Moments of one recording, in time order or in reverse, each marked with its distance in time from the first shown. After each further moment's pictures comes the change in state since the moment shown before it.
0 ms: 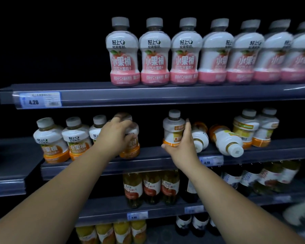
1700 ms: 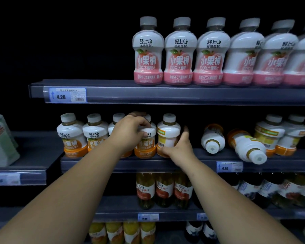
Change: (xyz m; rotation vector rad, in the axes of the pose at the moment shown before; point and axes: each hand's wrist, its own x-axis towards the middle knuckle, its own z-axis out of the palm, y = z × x) left_hand -0.003 -0.007 -0.019 -0.244 -0.043 -0.109; right_hand 0.009 -0.018 0.051 -0.034 -0.153 0.201
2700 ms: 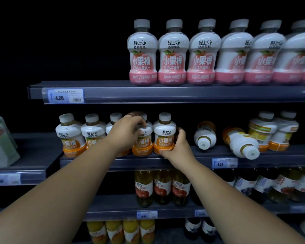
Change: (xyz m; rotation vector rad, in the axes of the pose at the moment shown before) left_hand 0.001 -0.005 0.005 0.040 -0.016 0.081; right_hand -0.013 0.011 -0.009 -0.068 -0.021 -0.107
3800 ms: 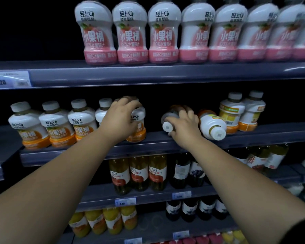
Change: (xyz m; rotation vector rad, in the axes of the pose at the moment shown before) left_hand 0.012 0.065 0.053 0.158 0.108 0.163; right_hand 0.024 0.050 -0.099 -0.835 0.131 -0.347
